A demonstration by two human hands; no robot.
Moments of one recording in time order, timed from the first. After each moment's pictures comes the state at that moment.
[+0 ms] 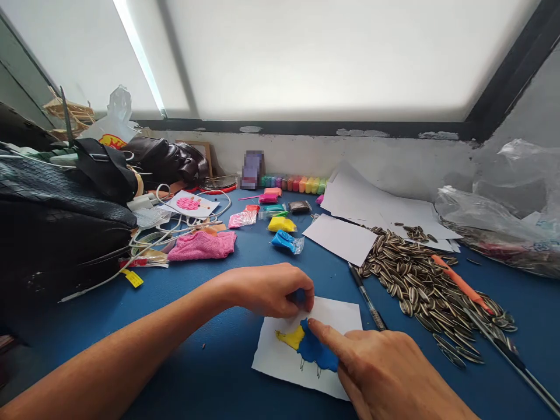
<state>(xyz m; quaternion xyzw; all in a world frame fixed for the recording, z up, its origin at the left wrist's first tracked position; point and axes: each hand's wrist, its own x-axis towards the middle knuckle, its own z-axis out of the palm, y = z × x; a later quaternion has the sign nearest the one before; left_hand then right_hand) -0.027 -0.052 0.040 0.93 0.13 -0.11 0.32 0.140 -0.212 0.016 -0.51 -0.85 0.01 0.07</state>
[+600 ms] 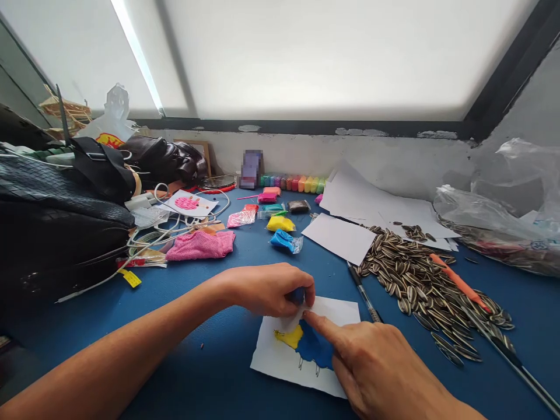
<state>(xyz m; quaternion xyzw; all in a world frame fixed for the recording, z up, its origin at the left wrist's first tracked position) -0.027 -0.052 0.039 0.93 0.13 -0.10 0.32 0.137 -0.200 0.015 -0.55 -0.83 0.04 0.07</state>
